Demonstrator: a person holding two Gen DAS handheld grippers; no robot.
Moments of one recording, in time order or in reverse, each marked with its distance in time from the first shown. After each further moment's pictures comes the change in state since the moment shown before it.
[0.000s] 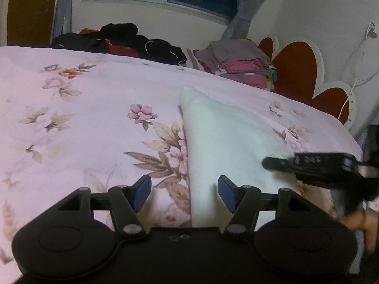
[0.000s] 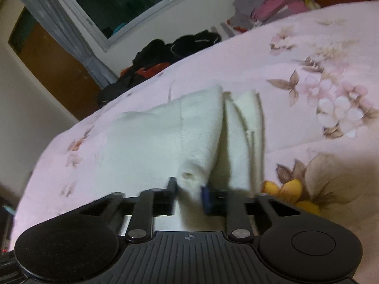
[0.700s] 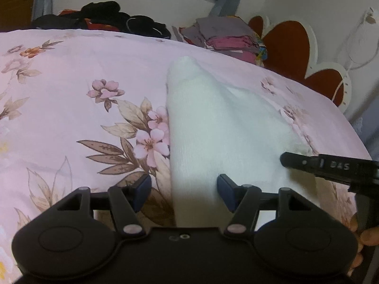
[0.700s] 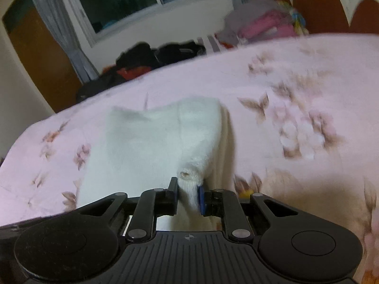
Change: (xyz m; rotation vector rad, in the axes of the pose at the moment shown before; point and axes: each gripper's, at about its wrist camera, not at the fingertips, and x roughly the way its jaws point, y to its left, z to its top) left arm 0.051 -0.013 -0.007 0.030 0.111 -0.071; right arm -0.027 -0.005 -0.008 -0.073 -0.039 -0.151
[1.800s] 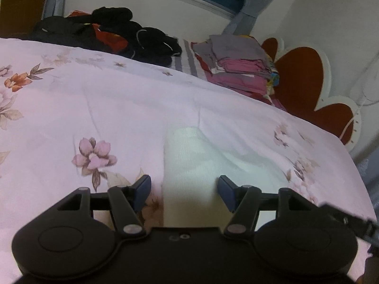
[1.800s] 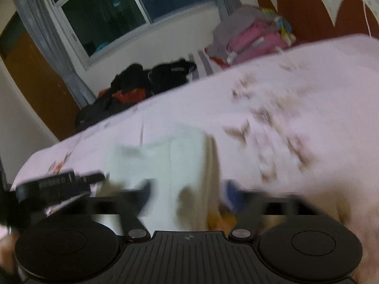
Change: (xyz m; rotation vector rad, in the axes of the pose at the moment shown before) left arm 0.044 0.007 0.091 -0.119 -0.064 0.020; right arm -0.022 0.010 0.047 0.030 -0.112 -0.012
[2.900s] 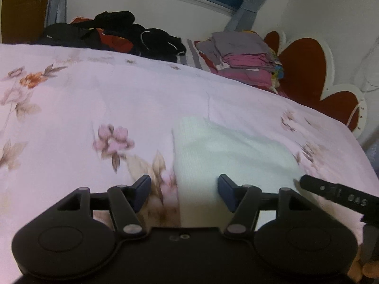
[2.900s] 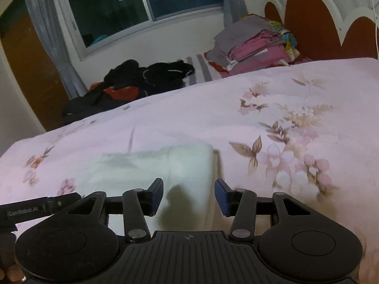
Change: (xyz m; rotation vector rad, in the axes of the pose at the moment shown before) left arm -0.028 0.004 -0.032 0.063 0.005 0.036; right arm 0.029 0.011 -0.014 -0.078 0.028 -0.058
